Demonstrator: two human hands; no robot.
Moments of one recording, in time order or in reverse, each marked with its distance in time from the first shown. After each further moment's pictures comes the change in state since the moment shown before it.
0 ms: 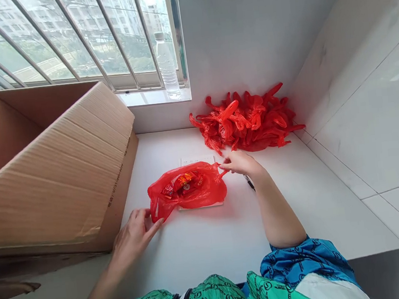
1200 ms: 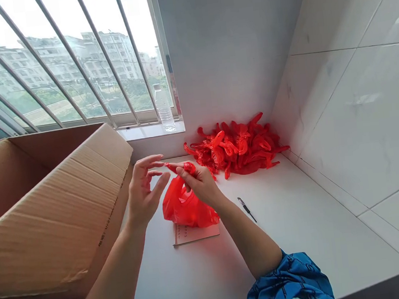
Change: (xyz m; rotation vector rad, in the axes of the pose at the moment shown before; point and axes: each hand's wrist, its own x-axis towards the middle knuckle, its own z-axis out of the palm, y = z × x) left_hand 0.104 0.139 -0.091 -0.859 0.488 0.658; right_hand -0.015 -0.106 0.019 0.945 0.282 -0.688
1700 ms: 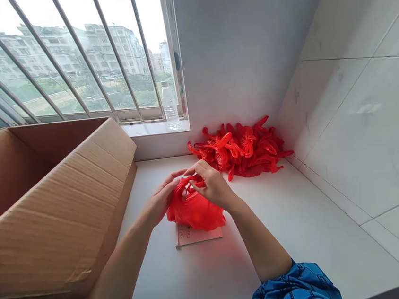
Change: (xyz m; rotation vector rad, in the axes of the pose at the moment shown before) left_hand -0.018 -0.044 -0.005 -0.658 -0.373 -0.737; right_hand -0.001 0.011 -0.020 -0.498 -0.110 -0.134
